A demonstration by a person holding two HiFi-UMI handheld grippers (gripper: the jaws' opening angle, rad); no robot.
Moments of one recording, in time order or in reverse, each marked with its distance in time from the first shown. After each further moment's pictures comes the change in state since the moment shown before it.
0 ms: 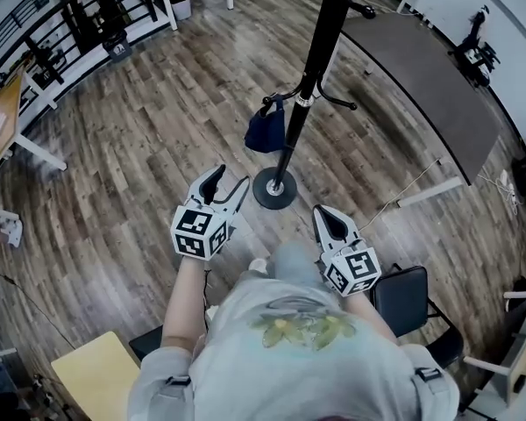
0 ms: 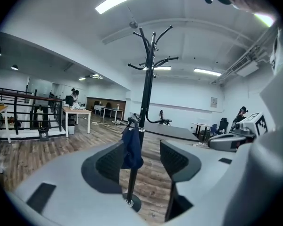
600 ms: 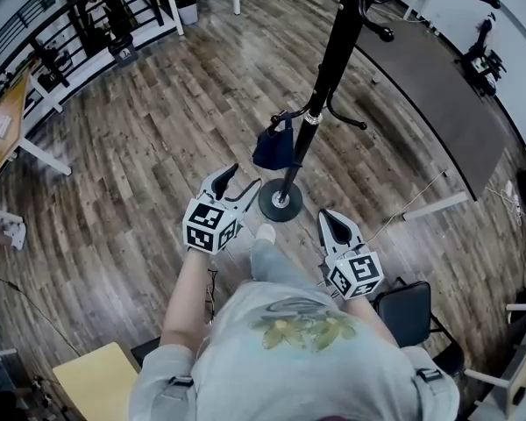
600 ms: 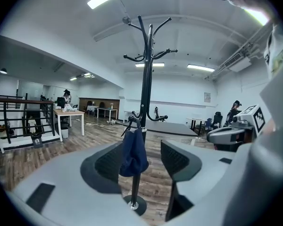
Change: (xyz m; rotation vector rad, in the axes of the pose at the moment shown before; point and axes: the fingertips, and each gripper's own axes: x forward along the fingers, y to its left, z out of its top) left arm 0.055 0.026 0.000 0.063 0.039 -0.069; right arm 0.045 -0.025 -0.002 0.015 0.004 -0.004
